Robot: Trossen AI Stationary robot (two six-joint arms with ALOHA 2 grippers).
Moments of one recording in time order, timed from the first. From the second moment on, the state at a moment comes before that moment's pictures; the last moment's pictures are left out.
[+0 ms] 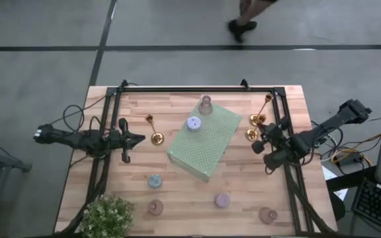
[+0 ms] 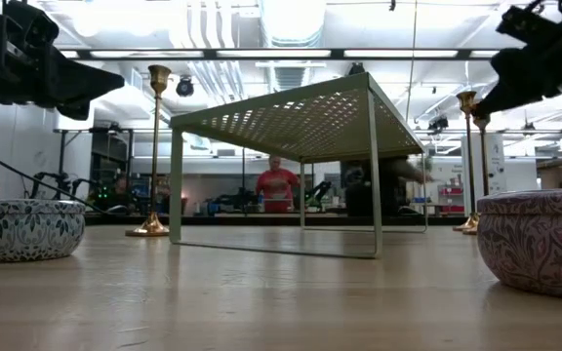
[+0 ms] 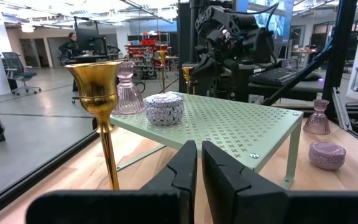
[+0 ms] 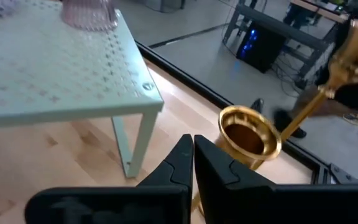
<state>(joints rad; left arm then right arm) -0.23 0.06 0.02 0.04 -0.42 0.05 0.51 0.91 0.58 -1.08 1.18 1.17</state>
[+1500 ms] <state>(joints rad) -0.23 0.06 0.02 0.04 -0.42 0.05 0.40 0.91 0.46 -0.93 1.10 1.30</state>
